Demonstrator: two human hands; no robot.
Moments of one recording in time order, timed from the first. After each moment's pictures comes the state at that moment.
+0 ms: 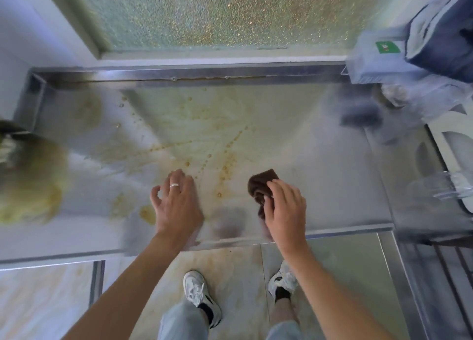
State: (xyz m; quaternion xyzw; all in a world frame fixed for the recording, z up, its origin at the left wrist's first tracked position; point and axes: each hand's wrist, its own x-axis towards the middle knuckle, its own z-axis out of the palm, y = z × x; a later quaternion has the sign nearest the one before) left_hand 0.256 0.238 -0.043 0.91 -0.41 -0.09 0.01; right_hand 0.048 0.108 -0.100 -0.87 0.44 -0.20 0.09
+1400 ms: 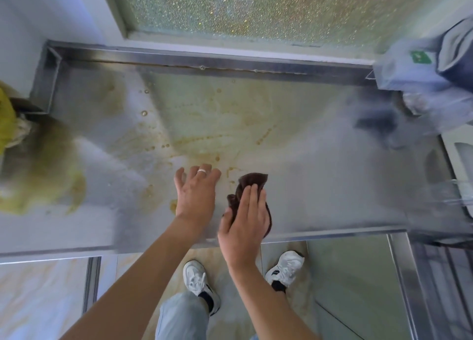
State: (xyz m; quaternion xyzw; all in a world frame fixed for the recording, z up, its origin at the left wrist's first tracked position) left_hand 0.309 0.250 -0.053 0.88 -0.45 -0.14 0.04; right_hand 0.174 0.252 -0.101 -0.81 0.55 -0.13 0.14
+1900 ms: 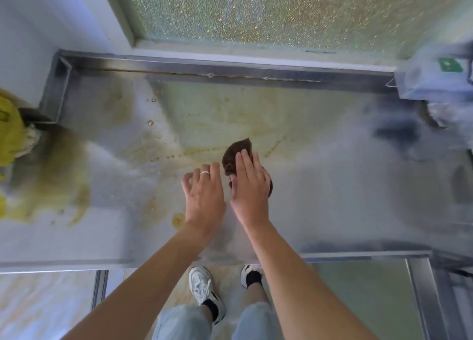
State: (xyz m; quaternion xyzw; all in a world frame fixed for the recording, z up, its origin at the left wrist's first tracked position) left_hand 0.312 0.216 -0.057 0.91 -0.41 -0.09 0.06; right_hand 0.230 0.137 -0.119 -0.90 0.40 -0.10 0.14
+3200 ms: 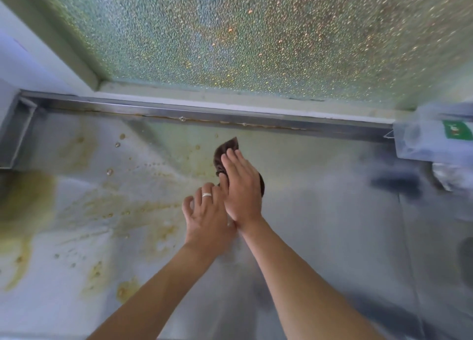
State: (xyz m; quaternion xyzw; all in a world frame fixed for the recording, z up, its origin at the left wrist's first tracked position) left_hand 0.306 0.081 -0.065 0.92 -0.38 -0.12 0.00; right_hand 0.283 -0.027 -0.117 -0.91 0.30 -0.20 0.21
